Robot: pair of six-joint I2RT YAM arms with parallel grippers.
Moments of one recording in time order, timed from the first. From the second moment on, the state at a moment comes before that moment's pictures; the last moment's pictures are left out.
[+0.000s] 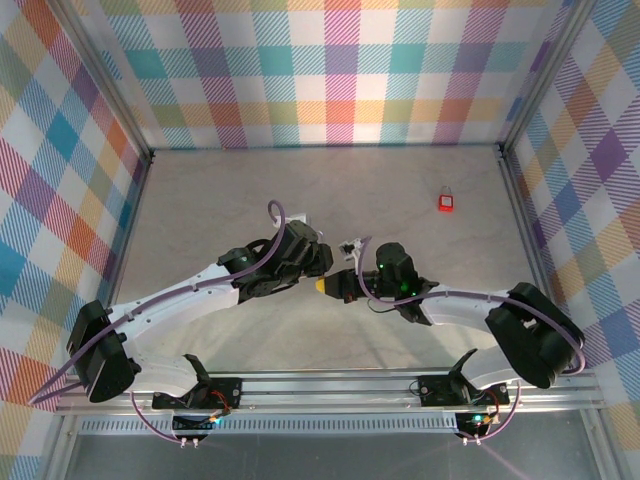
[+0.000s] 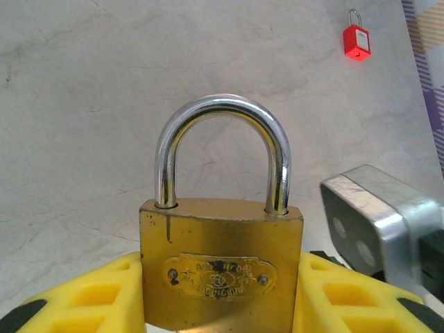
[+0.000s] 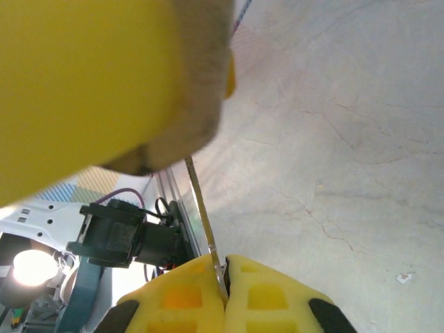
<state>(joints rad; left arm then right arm) -0.91 1.32 1.07 -0.51 -0.20 -0.87 0.75 1.41 0.50 0.59 -0.67 0.78</state>
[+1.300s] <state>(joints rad) -0.93 1.32 1.09 -0.53 -0.26 -0.86 0.75 1.43 0.52 0.61 -0.68 0.80</state>
